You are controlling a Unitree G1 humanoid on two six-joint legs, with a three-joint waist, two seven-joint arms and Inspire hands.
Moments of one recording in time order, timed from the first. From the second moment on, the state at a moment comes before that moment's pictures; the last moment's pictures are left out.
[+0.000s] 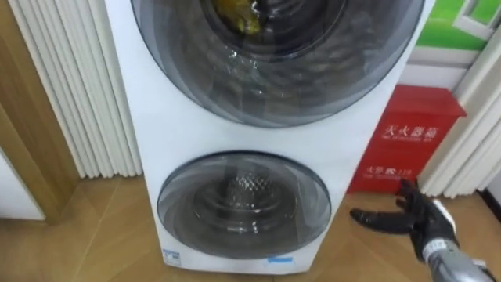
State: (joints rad) left arm 0.15 0.21 0.12 1.13 0.11 0.11 0.17; right arm -0.31 -0.38 -0.07 0.62 0.30 0.09 -0.10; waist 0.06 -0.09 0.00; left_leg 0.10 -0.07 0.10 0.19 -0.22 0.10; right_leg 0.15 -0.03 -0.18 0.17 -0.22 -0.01
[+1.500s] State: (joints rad) left arm 0.16 0.26 0.11 1.04 0.19 0.17 0.15; right arm -0.60 -0.62 0.02 0.28 0.18 0.22 -0.20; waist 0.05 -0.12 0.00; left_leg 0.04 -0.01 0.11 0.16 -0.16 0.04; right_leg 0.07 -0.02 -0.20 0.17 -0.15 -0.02
